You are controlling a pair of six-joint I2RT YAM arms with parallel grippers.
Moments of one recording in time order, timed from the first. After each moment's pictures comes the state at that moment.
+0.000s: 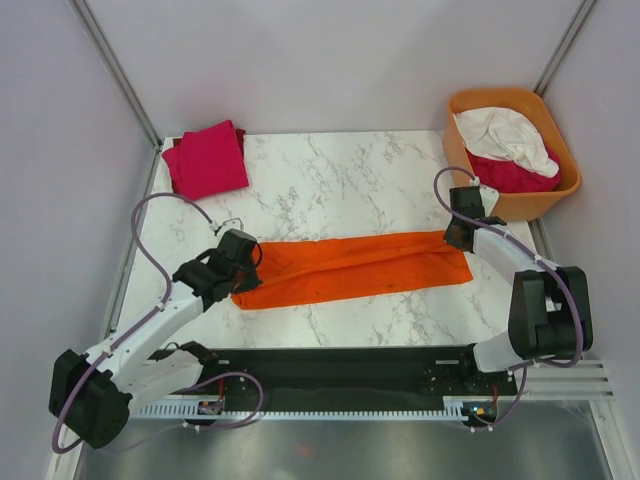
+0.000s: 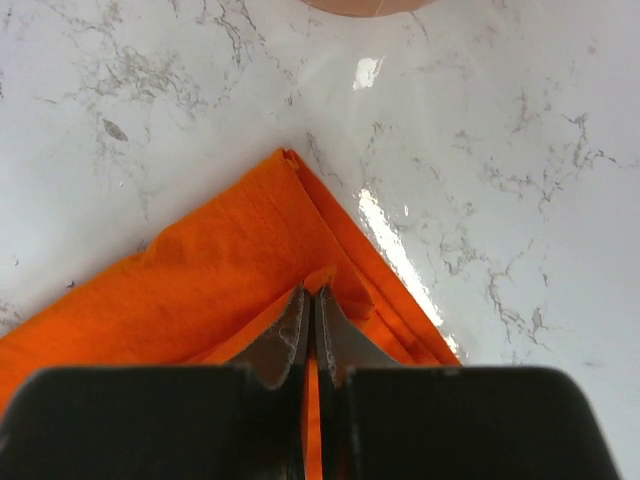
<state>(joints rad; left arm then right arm) -0.53 1.01 0.70 -0.66 -0.26 -0.70 0.07 1.50 0.88 -0.35 0.36 0.51</state>
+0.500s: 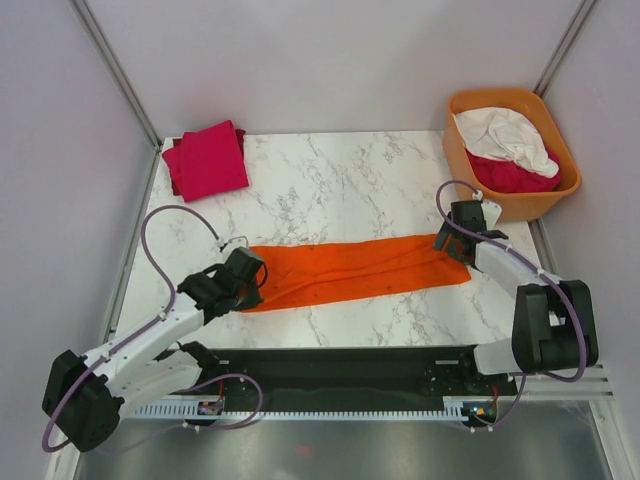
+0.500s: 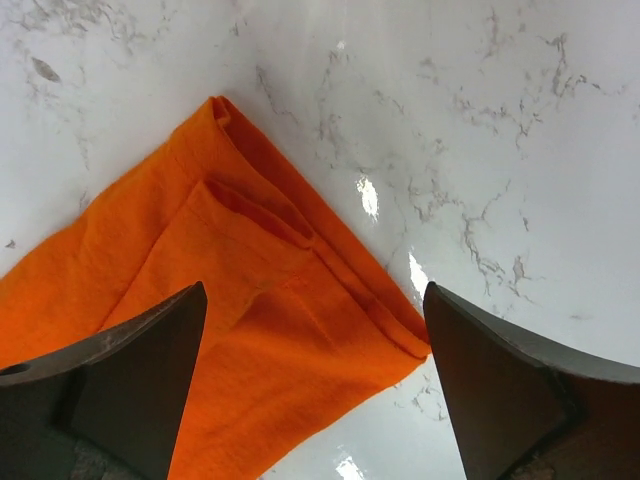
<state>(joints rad) -0.62 0.95 0.61 -0.69 -0.29 -0.75 0.08 1.42 0.76 -0.35 0.37 0.54</state>
